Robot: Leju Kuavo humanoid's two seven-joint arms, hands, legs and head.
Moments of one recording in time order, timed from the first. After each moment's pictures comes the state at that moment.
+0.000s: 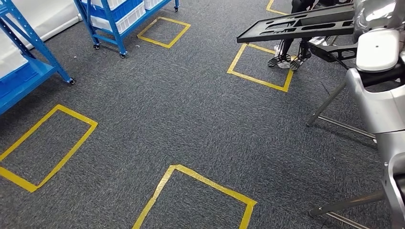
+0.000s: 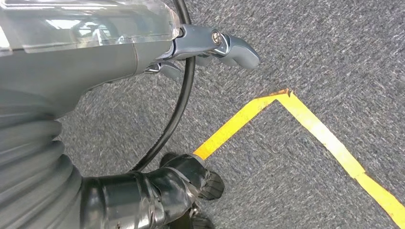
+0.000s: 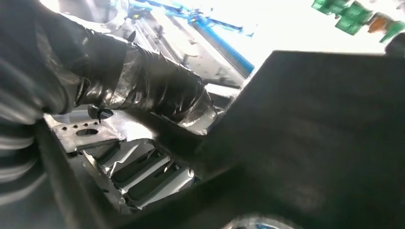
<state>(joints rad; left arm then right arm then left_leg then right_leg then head) -0.11 -0.12 1.24 -0.22 -0.89 -0.06 -0.42 -1.10 -0.47 0.70 -1.11 1.31 0.27 -0.08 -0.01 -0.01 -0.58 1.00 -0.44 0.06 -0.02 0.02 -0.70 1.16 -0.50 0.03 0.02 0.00</state>
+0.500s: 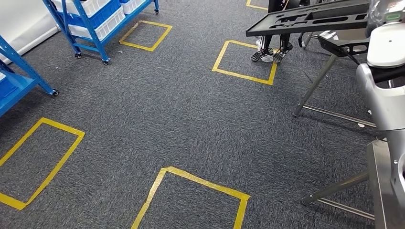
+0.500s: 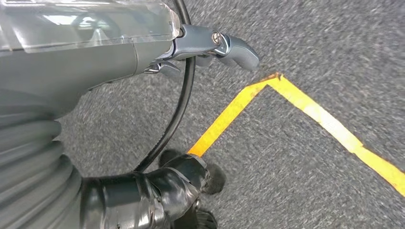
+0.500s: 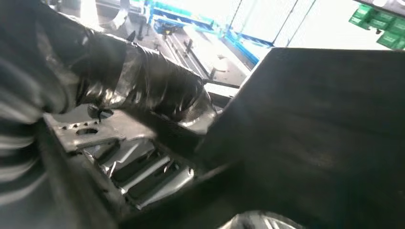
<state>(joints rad) -0.11 -0.12 1.24 -0.22 -0.90 -0.06 -0.42 -1.12 -0.50 0.71 -1.11 1.30 0.27 -0.06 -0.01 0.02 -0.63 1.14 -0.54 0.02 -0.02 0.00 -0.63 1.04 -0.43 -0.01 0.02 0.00</state>
